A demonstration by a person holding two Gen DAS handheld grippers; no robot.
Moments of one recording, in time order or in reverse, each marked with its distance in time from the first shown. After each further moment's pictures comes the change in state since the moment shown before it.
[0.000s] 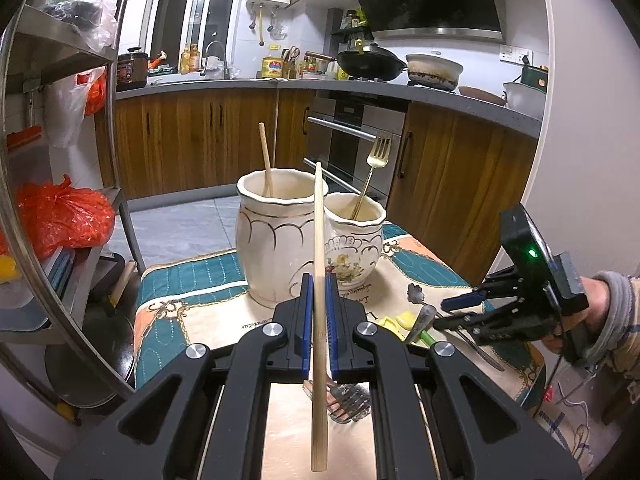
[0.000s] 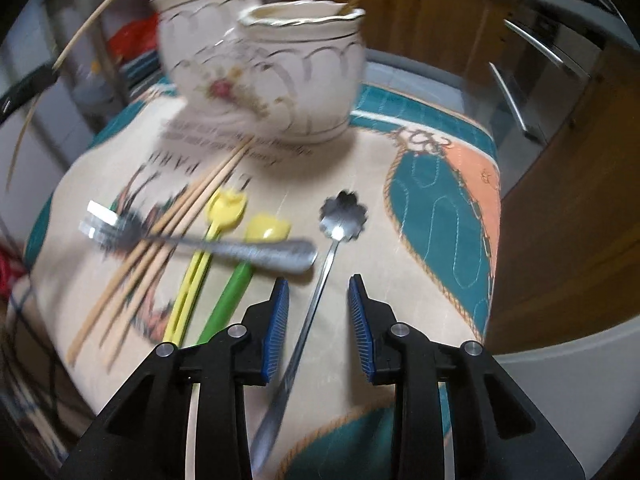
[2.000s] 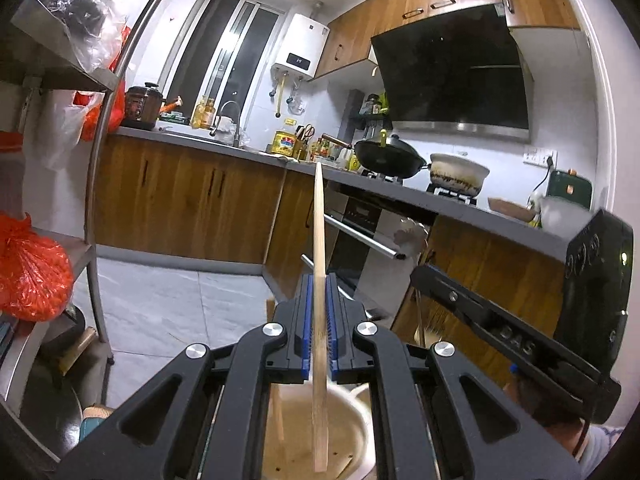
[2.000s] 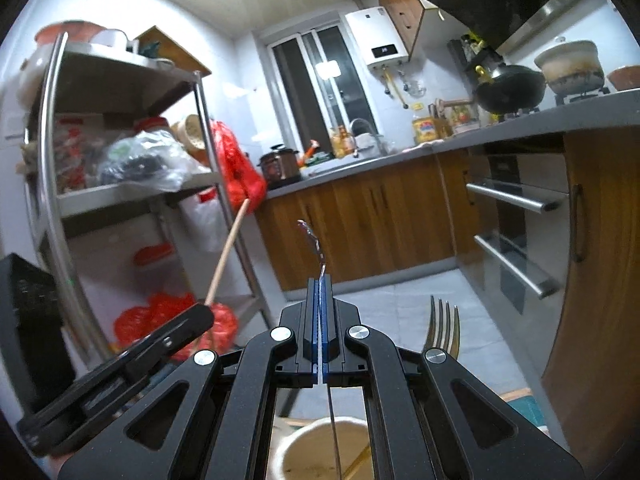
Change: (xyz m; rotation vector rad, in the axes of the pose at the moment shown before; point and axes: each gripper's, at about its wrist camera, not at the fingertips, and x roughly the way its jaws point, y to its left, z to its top) left arm 0.109 0.037 0.096 -0.145 -0.328 -0.042; right arm -0.046 -0.015 0.149 0.297 -0.893 0.070
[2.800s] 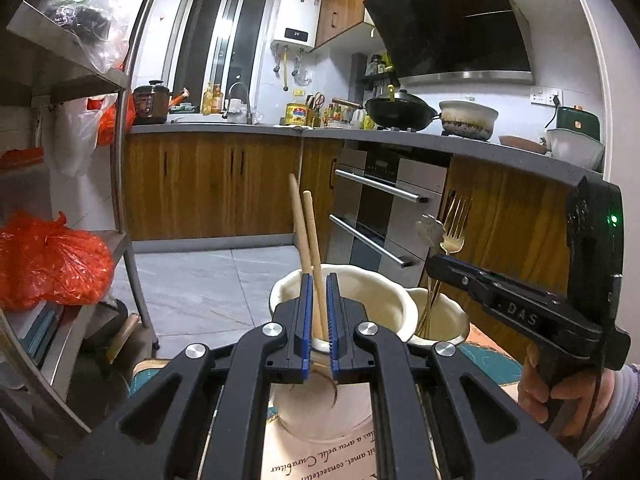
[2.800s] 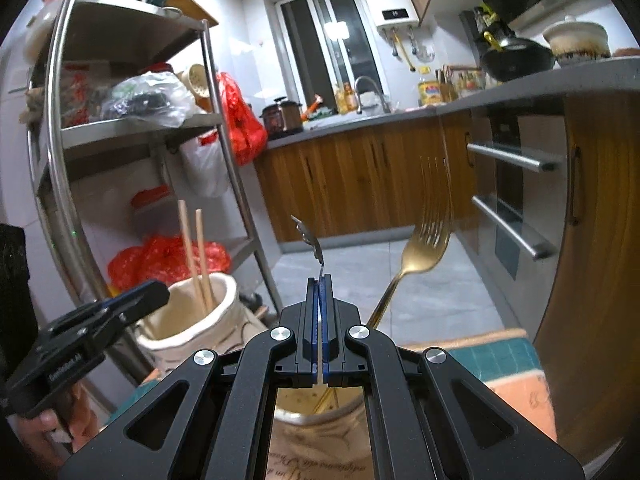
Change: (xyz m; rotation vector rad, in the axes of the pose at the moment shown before) left arm -0.038 0.002 -0.033 0.126 0.120 0.103; right arm -0.012 -0.003 -0.051 -0.045 0.169 0.010
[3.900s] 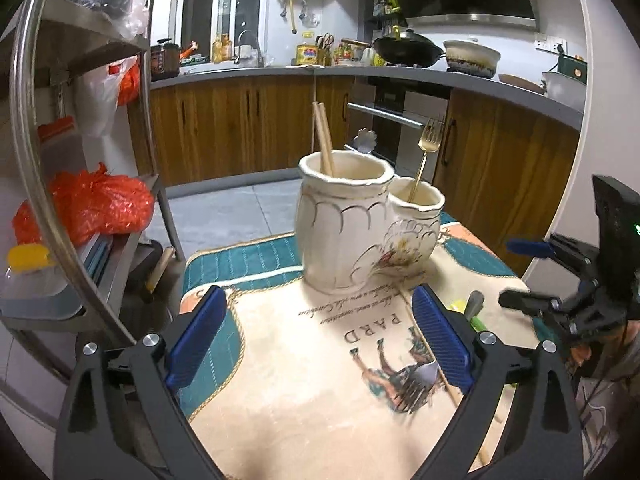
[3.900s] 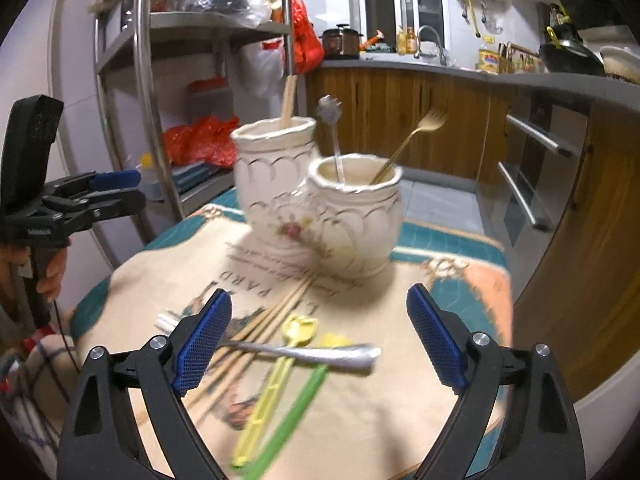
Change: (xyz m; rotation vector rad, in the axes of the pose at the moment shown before) left arm -0.091 0.002 -0.042 0.032 0.251 0.070; right arm -0.094 0.026 -0.066 -0.245 0.297 0.074
